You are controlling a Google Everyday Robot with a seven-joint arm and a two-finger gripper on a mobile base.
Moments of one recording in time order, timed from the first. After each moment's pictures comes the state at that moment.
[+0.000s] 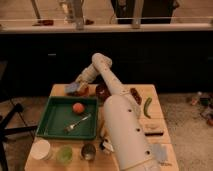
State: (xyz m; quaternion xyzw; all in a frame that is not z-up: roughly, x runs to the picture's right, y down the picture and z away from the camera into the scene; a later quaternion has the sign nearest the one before) arm -0.170 -0.022 0.972 -0.28 -0.39 -0.02 0.88
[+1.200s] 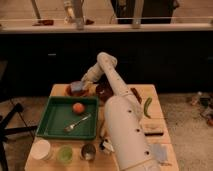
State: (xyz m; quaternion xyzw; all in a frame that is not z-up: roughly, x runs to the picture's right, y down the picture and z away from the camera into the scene) arm -0.142 -0.035 0.988 -0.28 -0.36 0.01 0.89
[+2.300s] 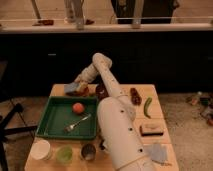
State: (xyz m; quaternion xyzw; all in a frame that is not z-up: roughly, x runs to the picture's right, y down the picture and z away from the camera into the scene) arm -0.177 -0.023 0.971 -0.29 -0.41 -0.01 0.86
